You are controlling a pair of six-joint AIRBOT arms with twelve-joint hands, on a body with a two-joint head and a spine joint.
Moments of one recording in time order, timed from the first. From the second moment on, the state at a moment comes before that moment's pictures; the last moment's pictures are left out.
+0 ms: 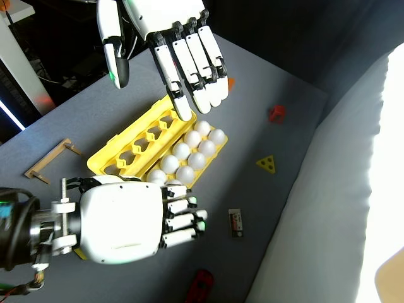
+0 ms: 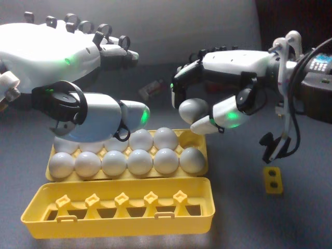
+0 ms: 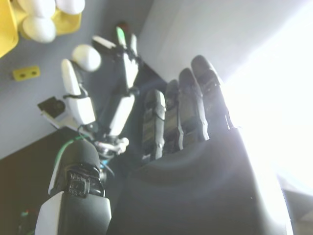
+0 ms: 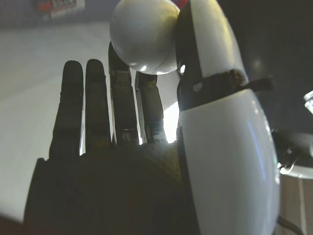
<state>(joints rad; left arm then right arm) 0.09 -0.62 0.45 1.16 0.61 -0.14 -0.49 -1.23 1.22 0.03 0.18 -0.58</state>
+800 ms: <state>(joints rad) 0.09 -0.62 0.45 1.16 0.60 -0.12 -0.66 -1.25 1.18 0.28 0.53 -0.79</state>
